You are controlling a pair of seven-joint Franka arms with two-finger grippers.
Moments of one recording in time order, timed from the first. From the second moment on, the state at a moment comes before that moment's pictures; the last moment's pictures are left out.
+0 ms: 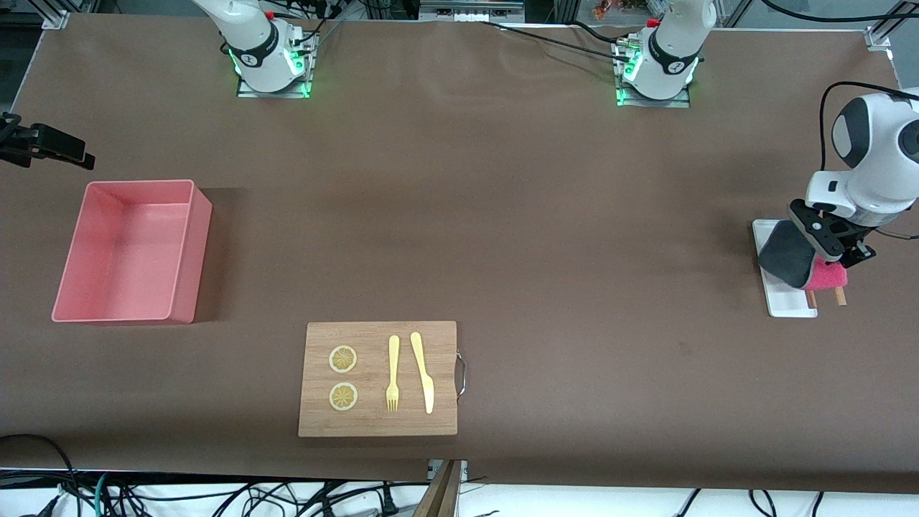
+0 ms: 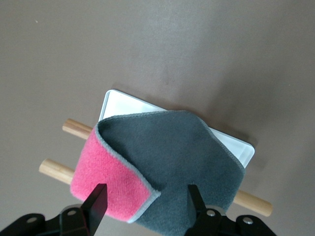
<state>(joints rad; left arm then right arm) 0.39 0.16 -0.07 -2.22 0.40 2.51 1.20 -0.03 0.10 -0.05 -1.44 0.00 1.39 -0.05</state>
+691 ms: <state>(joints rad) 0.44 0.22 -0.07 -2.22 0.46 2.61 1.21 -0.04 0.10 -0.05 -1.44 0.00 1.39 -0.05</state>
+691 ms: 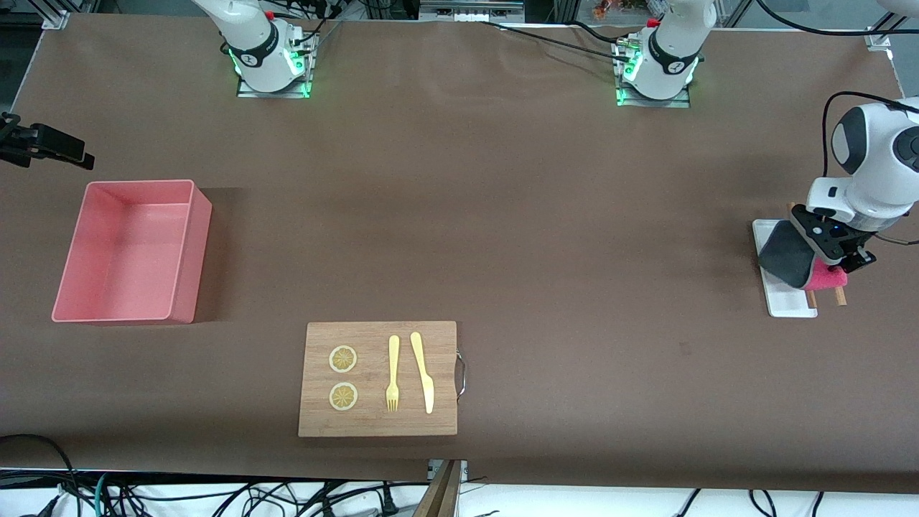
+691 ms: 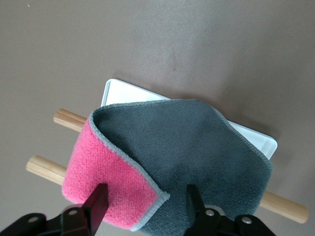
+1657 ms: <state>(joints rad) 0.44 0.21 -0.08 -2.21 0.46 2.58 1.25 -0.04 0.10 -0.05 -1.44 0.00 1.39 -0.05</state>
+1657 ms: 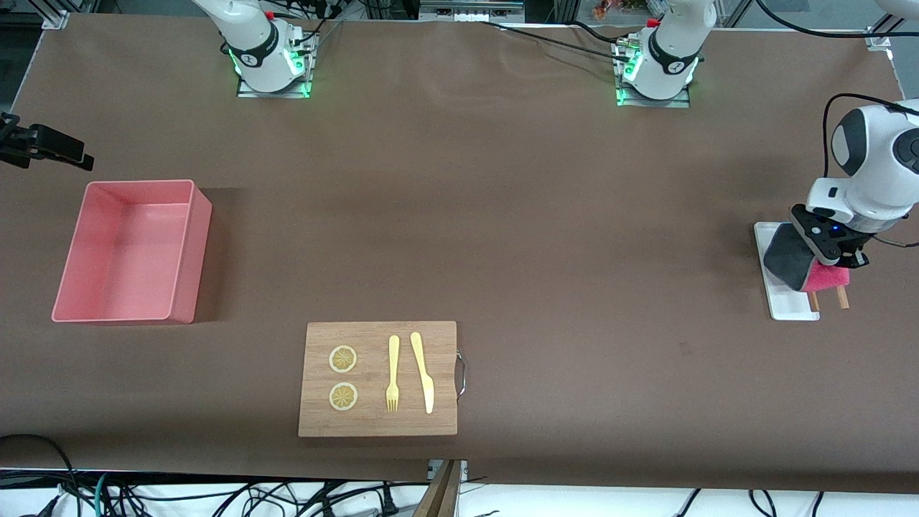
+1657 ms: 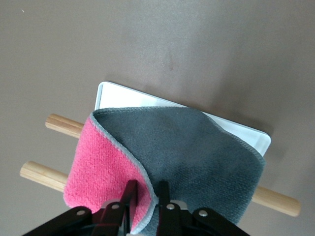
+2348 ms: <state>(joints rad) 0.44 0.15 -0.20 -2.09 0.44 2.27 1.25 -0.04 0.12 -0.06 -1.44 0.00 1.40 -0.05</state>
